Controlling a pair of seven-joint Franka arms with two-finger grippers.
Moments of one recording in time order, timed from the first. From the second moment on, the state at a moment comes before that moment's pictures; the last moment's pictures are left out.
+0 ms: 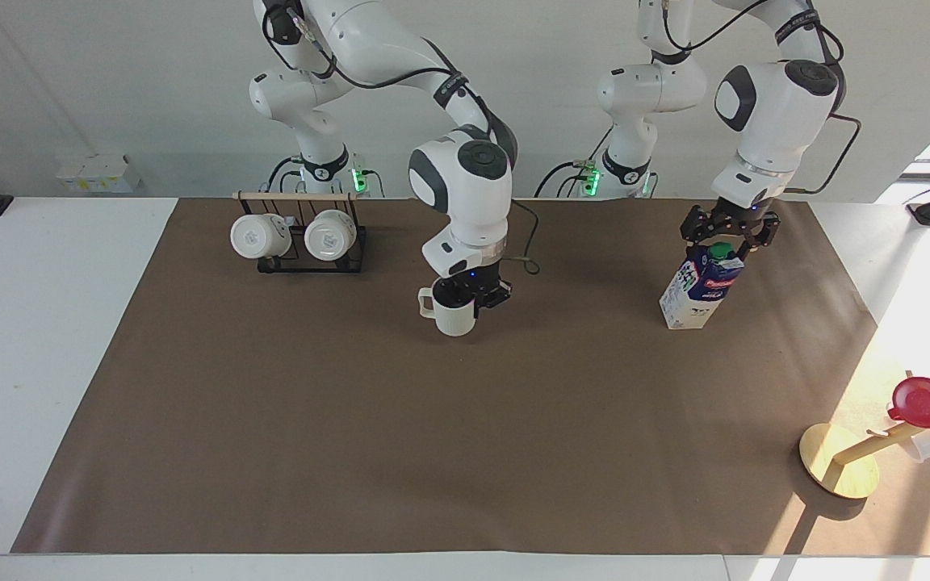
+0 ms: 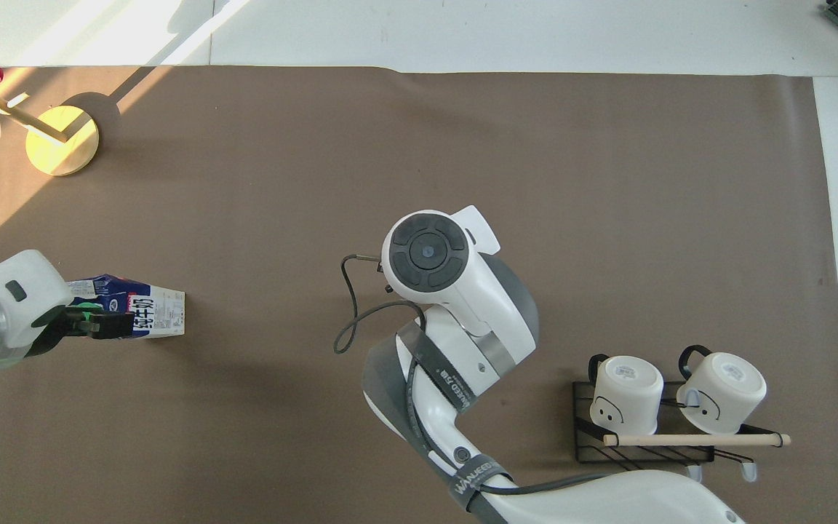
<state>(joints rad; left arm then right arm) 0.04 -0.31 -0.07 -2.35 -0.05 2.18 0.18 0.65 0.42 -0.02 -1.66 -0.06 2.12 0.91</state>
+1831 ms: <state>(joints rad) 0.04 -0.22 -0.07 -2.18 -0.05 2.10 0.14 0.57 0.31 -0.04 -1.66 -0.06 2.12 0.98</state>
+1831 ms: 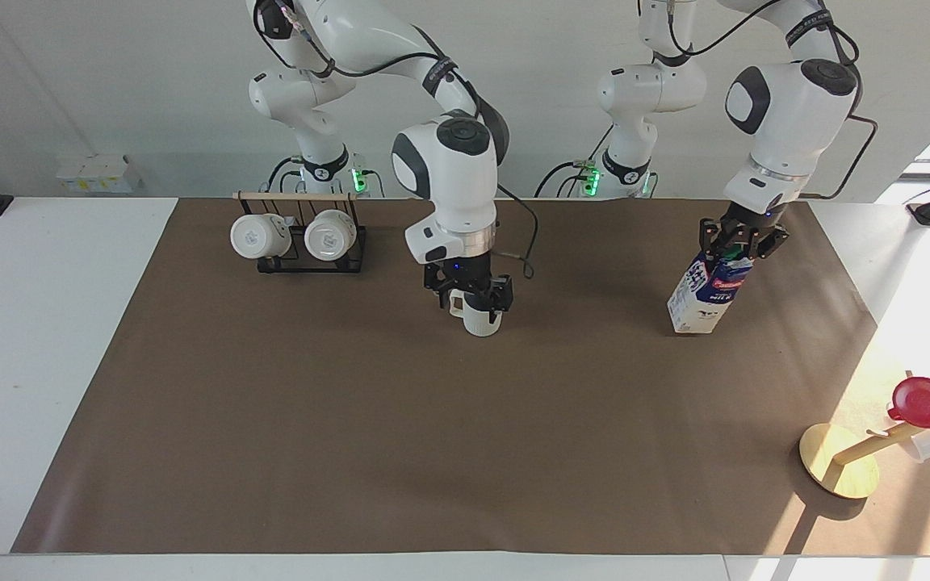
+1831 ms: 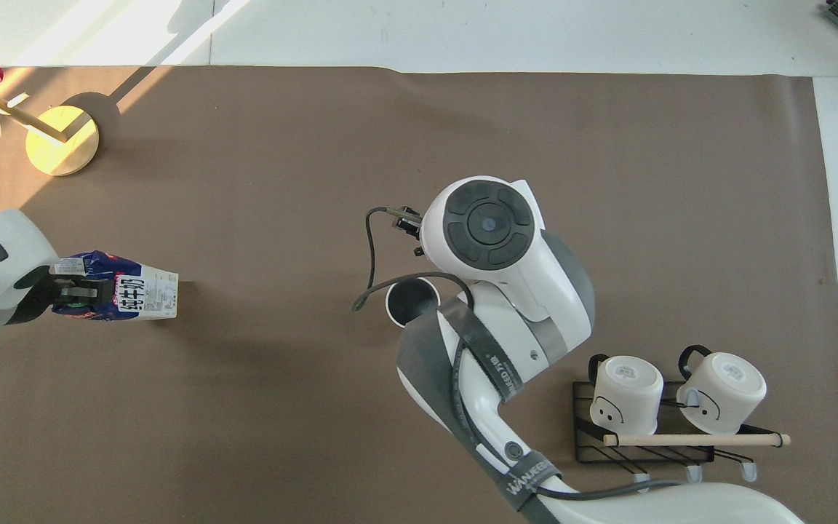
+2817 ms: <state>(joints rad) -0.22 -0.17 -0.08 -2.05 -0.05 2.00 -0.27 0.16 0.05 -0.05 -1.80 -0.06 1.96 0.53</state>
